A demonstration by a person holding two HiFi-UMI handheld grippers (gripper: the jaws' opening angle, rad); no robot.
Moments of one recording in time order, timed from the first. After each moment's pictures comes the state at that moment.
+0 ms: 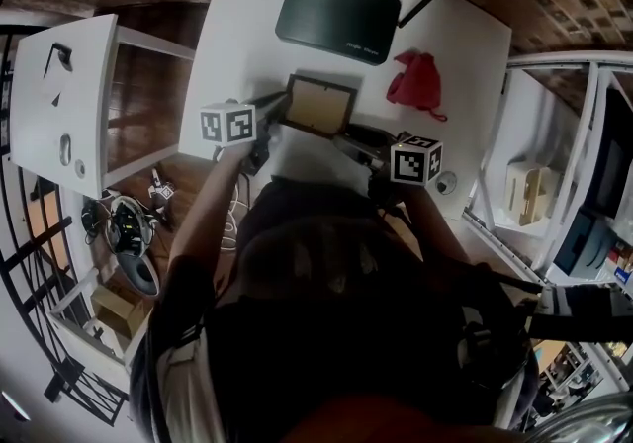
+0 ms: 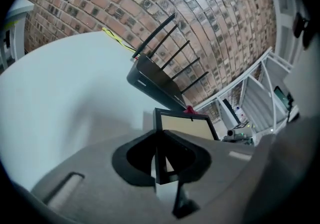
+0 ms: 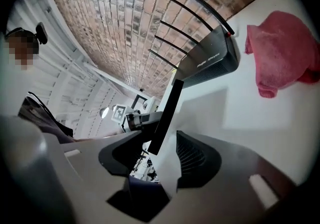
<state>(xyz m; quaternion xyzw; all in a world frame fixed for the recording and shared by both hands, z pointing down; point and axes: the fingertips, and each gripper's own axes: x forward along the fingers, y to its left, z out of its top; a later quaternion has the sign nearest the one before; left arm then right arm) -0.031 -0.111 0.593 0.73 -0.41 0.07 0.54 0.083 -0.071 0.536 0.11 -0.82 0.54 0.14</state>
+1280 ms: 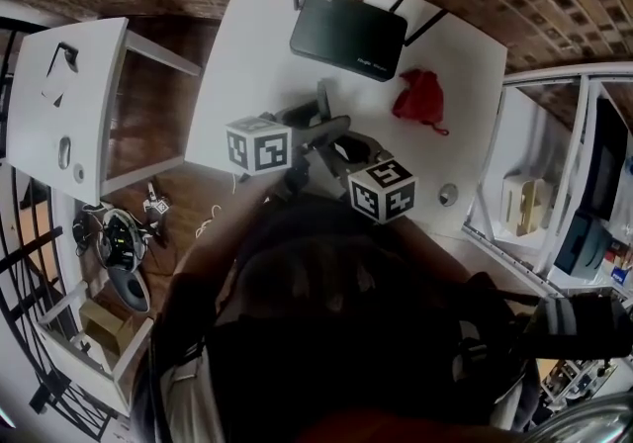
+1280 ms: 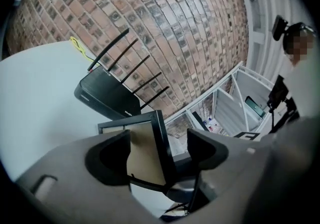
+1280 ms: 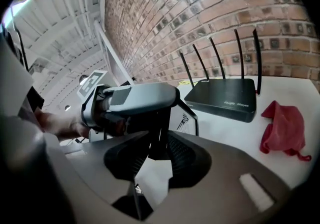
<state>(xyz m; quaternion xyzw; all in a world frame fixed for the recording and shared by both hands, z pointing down) 0.037 -0.118 0.478 0.80 -0.34 -0.05 0.49 0.027 -0.062 0.492 0.21 -0.89 0.32 0.25</state>
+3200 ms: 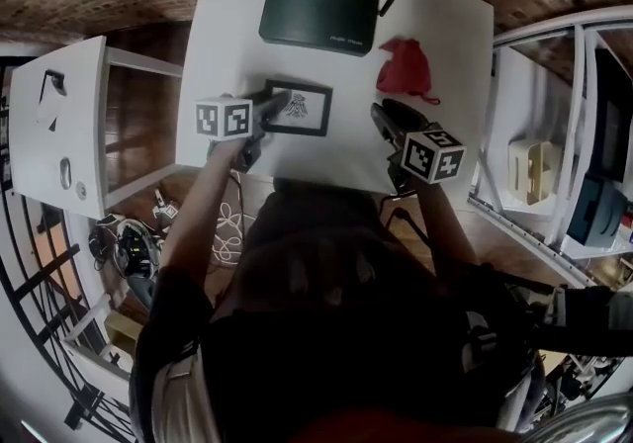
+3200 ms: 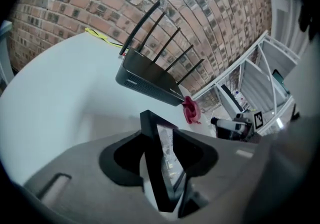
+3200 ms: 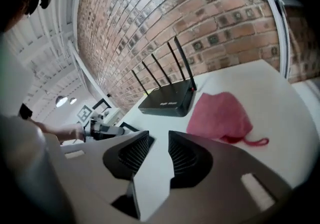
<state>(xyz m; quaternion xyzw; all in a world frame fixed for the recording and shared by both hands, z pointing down) -0.022 -0.115 0.590 0.76 -0.38 0.14 0.51 0.174 -0.130 0.535 0.35 -0.83 0.38 0.19</state>
